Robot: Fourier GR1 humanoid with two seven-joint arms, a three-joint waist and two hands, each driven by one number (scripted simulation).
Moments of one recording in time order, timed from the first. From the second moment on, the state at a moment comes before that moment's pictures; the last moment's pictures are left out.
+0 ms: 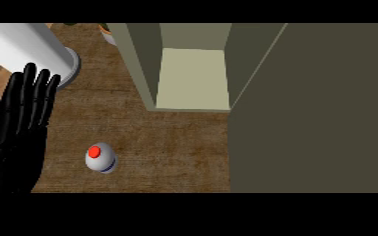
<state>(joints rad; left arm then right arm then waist) 0.03 0.12 -0.01 -2.10 0.00 -0.03 -0.04 0.02 -0.08 0.00 -2.10 0.01 0.03 -0.01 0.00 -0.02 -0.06</state>
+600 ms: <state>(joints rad) 0.31 0.04 -0.14 -2.40 -0.10 0.06 0.15 0.20 -0.09 0.13 -2.28 -0.06 0.14 0.07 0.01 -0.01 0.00</state>
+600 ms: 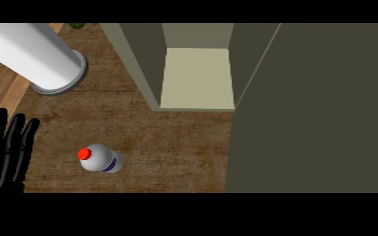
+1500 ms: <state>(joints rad) 0.54 0.07 -0.37 -2.45 -0.16 0.19 0.20 0.22 -0.05 0.33 -2.48 0.01 0.08 0.30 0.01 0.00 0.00</state>
